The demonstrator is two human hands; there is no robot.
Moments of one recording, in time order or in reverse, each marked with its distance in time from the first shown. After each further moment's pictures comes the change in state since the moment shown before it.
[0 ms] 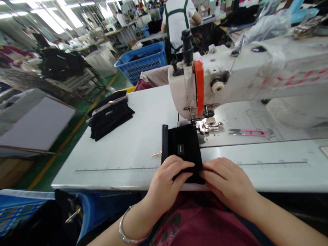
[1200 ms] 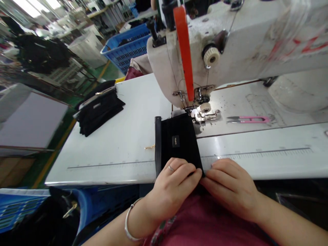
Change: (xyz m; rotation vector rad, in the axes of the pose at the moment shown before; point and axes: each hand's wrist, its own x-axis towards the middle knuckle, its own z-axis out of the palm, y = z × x) left_hand -0.014 -0.001 0.017 0.316 -0.122 0.450; right_hand -0.028 -0.010 0.001 0.067 0.114 -0.079
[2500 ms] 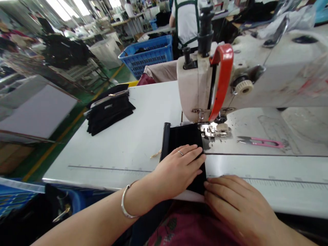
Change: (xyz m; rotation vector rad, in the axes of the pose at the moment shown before) left_hand 0.049 -0.049 -0.008 0.265 -0.260 0.065; right_hand 0.028 0.004 -0.016 -0.075 -0.144 -0.018
